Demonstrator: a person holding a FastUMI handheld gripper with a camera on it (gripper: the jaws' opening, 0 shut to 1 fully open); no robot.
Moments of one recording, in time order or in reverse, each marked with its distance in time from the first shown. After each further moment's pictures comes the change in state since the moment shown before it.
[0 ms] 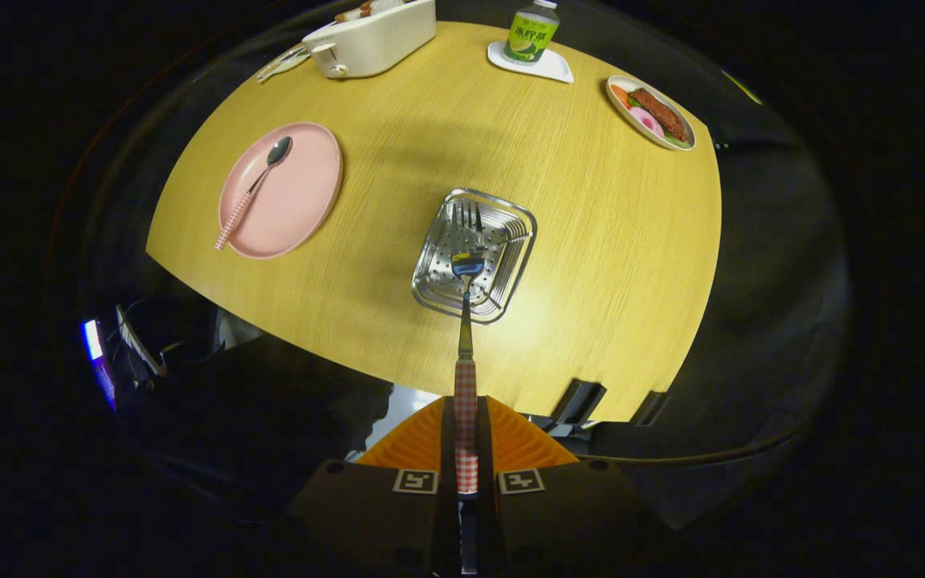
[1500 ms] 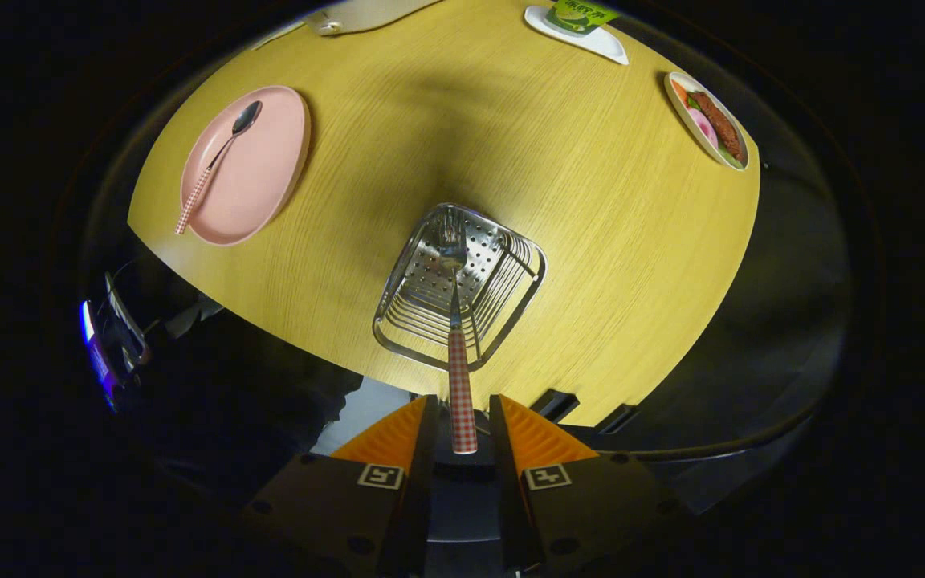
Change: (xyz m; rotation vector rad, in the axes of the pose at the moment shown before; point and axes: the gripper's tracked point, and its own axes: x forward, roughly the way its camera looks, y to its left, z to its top) arm 0.014 -0.015 0.047 -0.081 0.122 -0.009
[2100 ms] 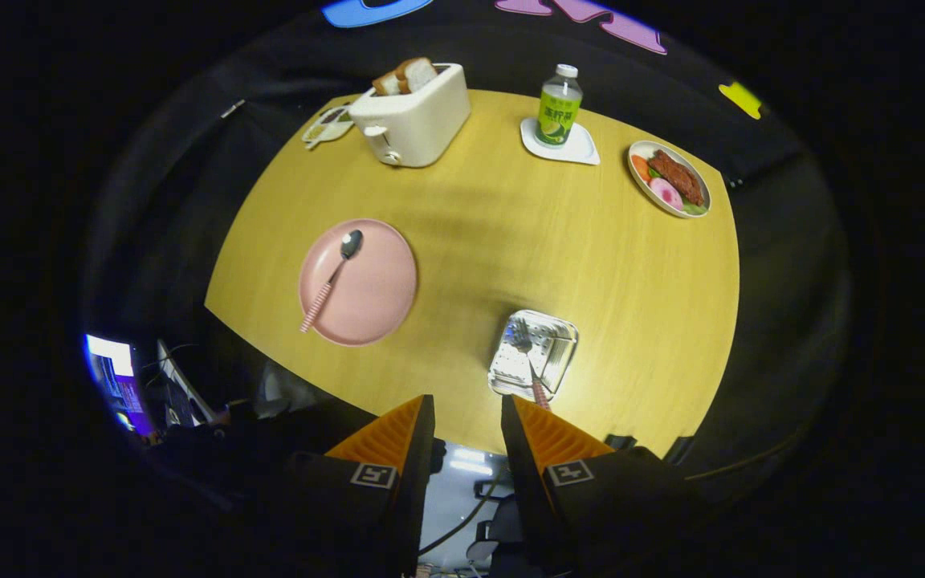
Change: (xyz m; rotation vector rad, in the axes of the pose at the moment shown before) arm -0.102 0.085 0.038 0.137 -0.523 0.202
